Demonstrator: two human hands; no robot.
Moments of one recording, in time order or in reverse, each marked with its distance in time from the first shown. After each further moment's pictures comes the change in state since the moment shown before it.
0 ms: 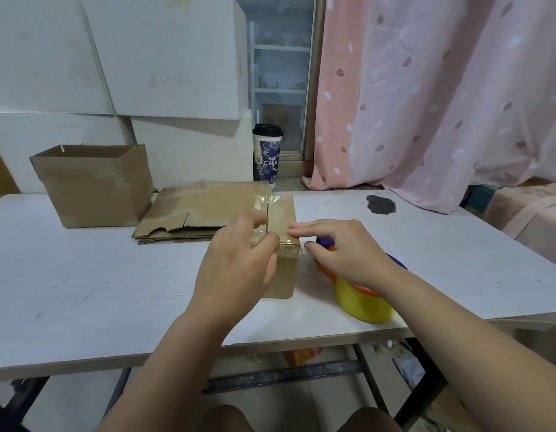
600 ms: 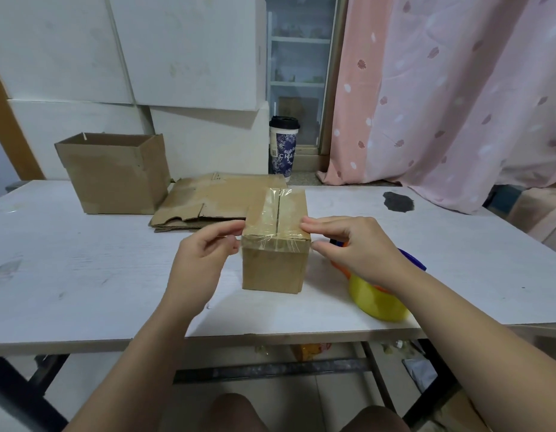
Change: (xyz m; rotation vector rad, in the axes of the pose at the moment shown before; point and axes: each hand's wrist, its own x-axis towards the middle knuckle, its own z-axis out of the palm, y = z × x) left_hand -0.029 -0.042 -0.008 -0.936 0.043 -0.694; right_hand 0.001 -0.002 0.004 0.107 -0.027 0.022
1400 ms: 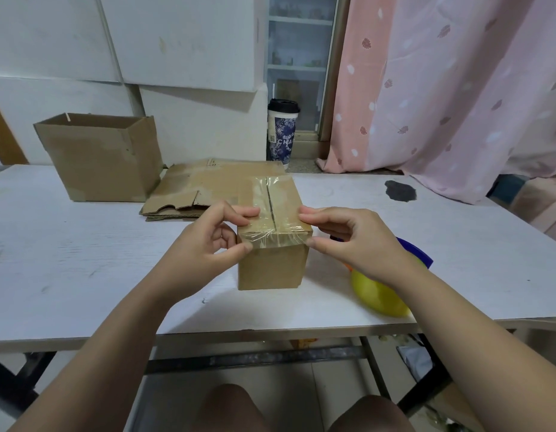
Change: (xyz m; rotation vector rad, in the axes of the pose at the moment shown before) left_hand 0.017 -0.010 -0.015 0.017 -0.369 0.089; right_hand 0.000 0.006 0.011 0.330 -0.016 0.045
